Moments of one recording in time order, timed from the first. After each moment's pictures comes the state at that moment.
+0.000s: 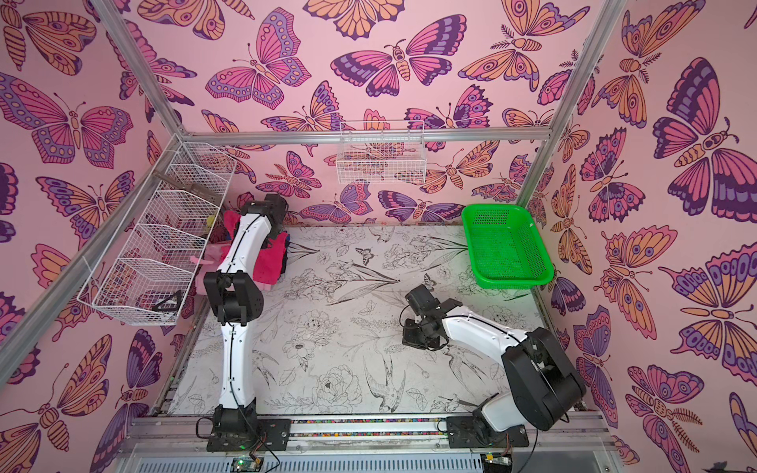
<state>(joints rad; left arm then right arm) -0.05 2.45 2.51 -1.44 -0.99 -0.26 0.64 1.47 0.82 -0.62 -0.20 0.71</state>
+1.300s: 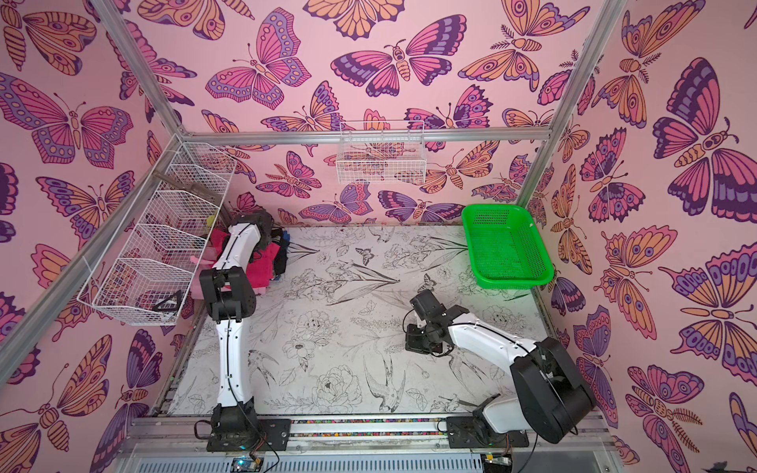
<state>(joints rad) 0.08 2.54 2.42 -1.36 -1.05 -0.18 0.63 1.39 0.74 -0.60 -0.24 0.65</state>
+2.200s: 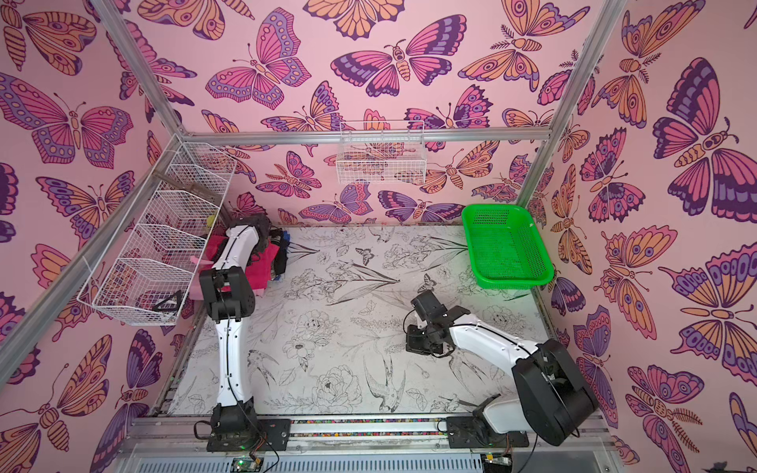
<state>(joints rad) 0.09 2.57 2.43 -1.36 -1.06 -0.18 0.63 1.38 0.73 -0.60 -0.26 0.65</state>
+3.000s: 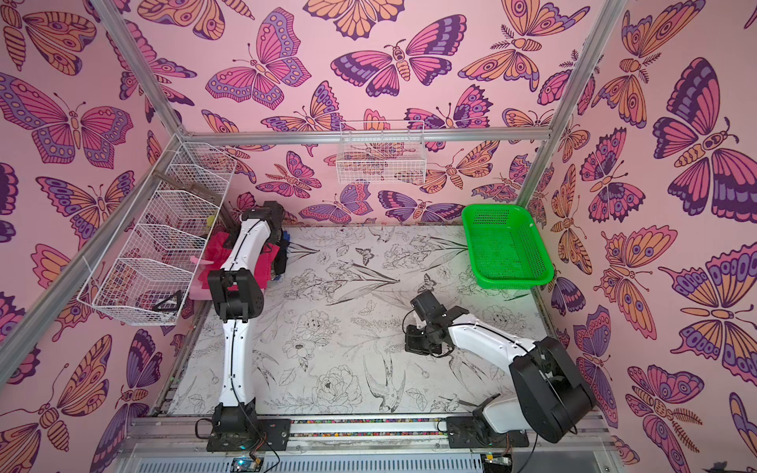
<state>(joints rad) -0.01 2.54 2.52 -1.36 -1.07 -0.16 0.63 1.40 0.73 -0.58 -0.27 0.65</state>
